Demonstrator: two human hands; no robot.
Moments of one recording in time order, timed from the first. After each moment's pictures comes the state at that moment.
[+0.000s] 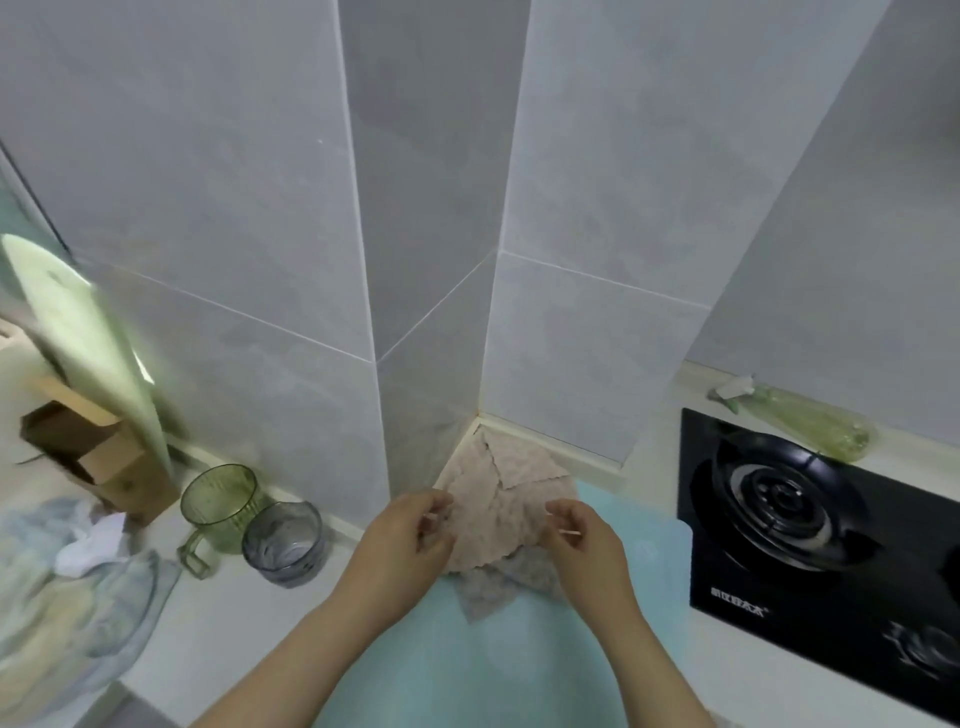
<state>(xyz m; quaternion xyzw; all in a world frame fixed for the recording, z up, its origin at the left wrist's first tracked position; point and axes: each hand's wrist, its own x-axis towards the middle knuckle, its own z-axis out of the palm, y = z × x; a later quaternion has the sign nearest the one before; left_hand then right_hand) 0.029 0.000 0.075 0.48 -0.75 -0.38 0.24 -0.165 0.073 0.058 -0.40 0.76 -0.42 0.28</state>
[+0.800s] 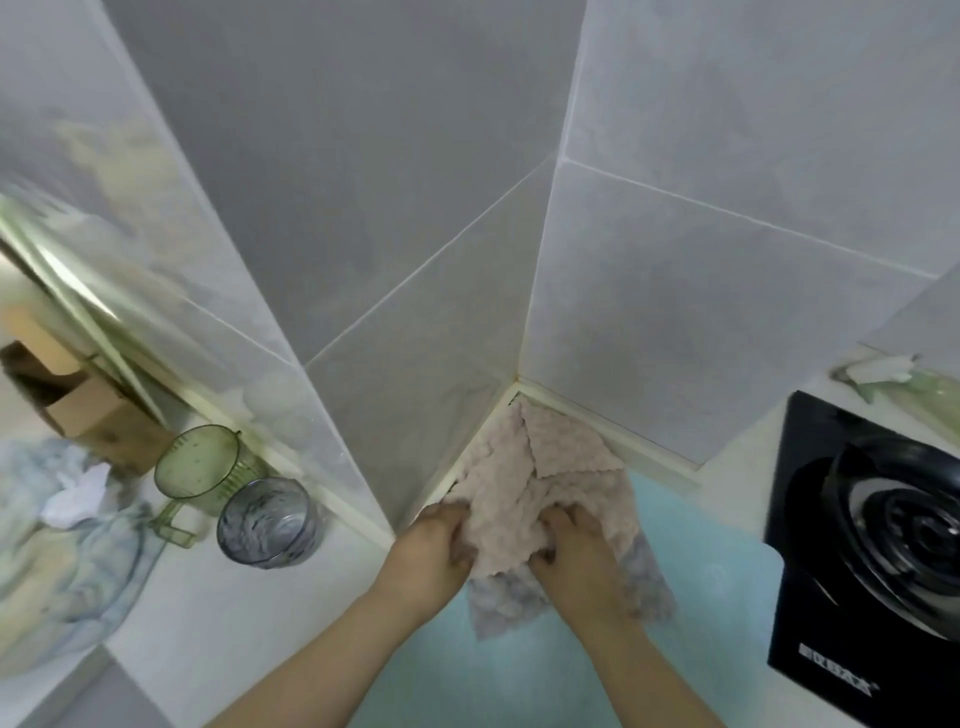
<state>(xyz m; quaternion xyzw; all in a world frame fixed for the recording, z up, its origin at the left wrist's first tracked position) -0.016 -0.057 -0.037 0.54 -0.77 -0.34 0.06 -0.200 -0.008 -0.075 -0.57 0.78 -0.15 0.23</state>
